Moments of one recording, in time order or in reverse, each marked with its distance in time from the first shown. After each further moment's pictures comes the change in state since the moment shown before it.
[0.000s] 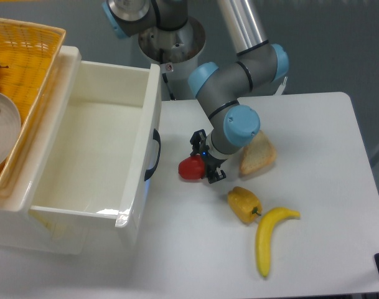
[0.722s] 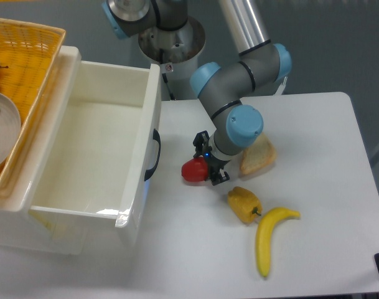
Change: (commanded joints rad) arm 0.018 0.003 0.069 -0.014 0.006 0.017
